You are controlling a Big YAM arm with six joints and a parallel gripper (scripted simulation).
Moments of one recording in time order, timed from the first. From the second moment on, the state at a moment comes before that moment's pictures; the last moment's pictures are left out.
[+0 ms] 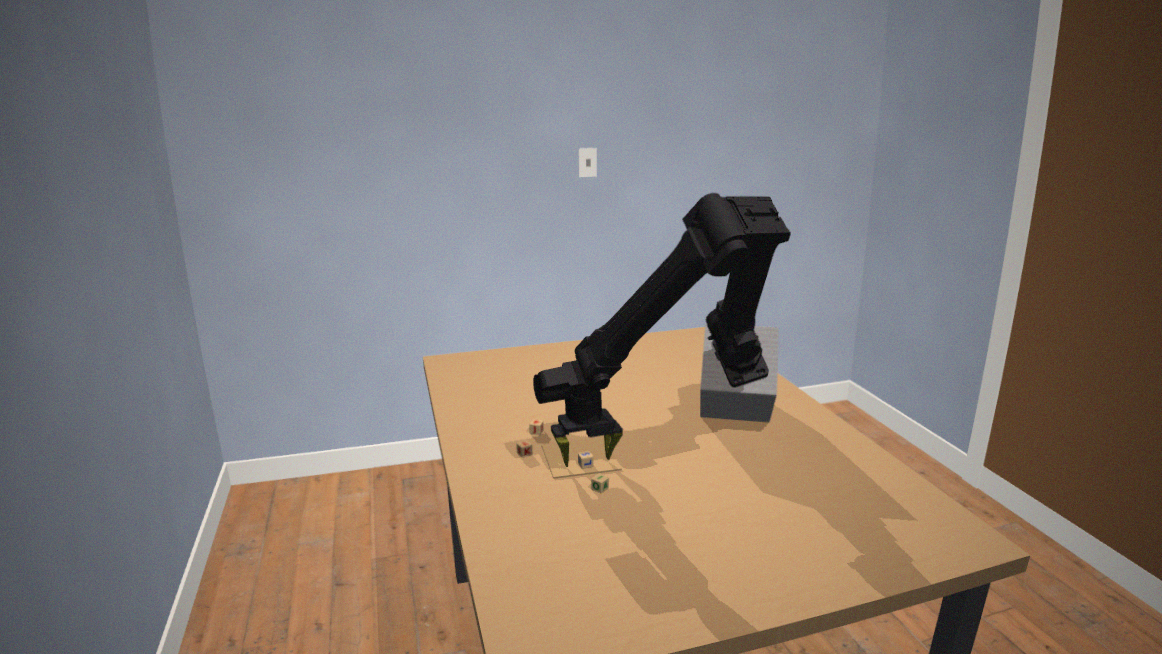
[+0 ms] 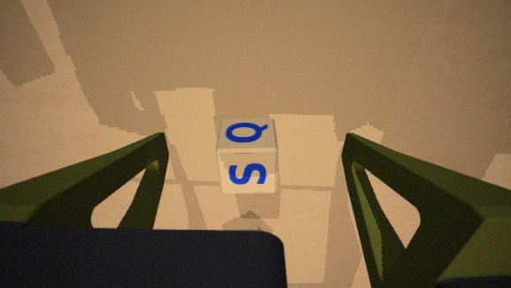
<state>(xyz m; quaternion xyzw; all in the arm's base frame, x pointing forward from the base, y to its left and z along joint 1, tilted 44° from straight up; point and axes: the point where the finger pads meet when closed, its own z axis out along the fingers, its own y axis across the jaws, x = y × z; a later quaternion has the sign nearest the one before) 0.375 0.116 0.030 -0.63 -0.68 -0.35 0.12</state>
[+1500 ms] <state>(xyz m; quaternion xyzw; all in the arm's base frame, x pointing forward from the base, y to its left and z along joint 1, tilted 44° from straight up) 0.365 0.092 0.059 -0.63 -0.68 -0.36 0.12</state>
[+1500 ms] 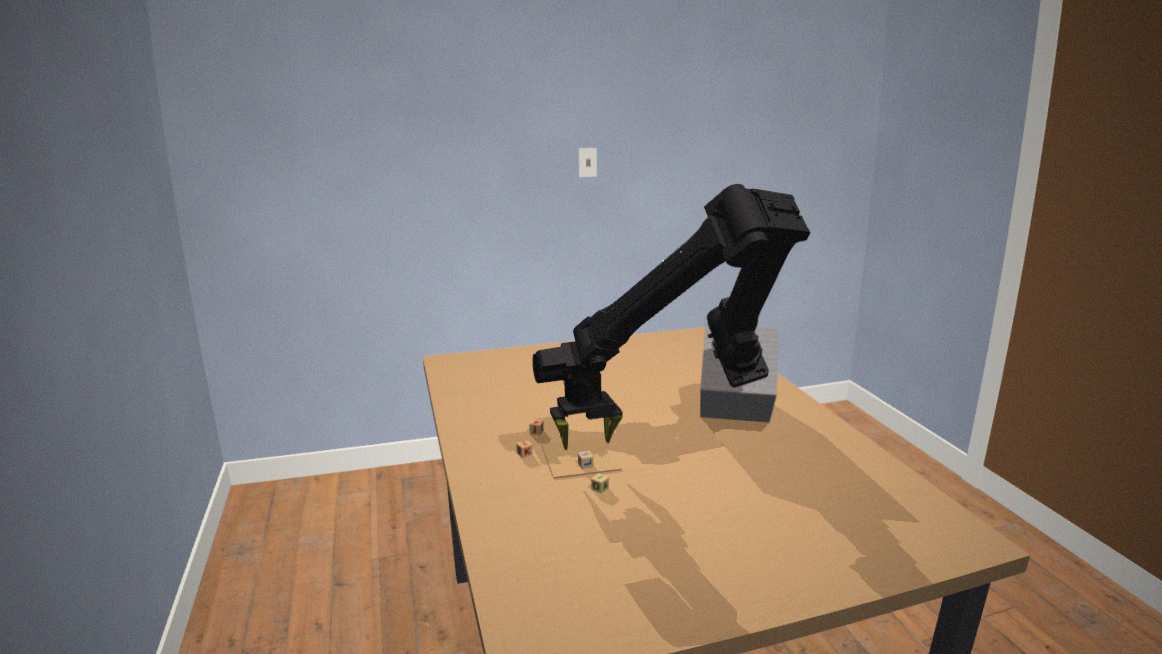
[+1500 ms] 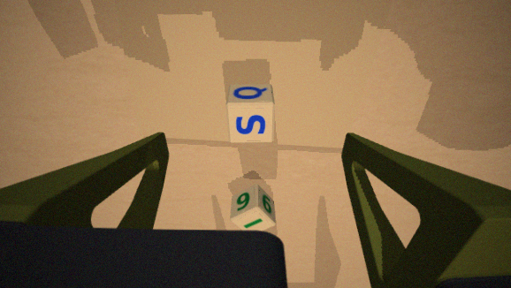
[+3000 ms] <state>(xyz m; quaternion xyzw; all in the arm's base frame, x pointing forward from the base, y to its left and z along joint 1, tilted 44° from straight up) 0.352 0.076 0.095 -0.59 -0.72 -0.35 0.10</state>
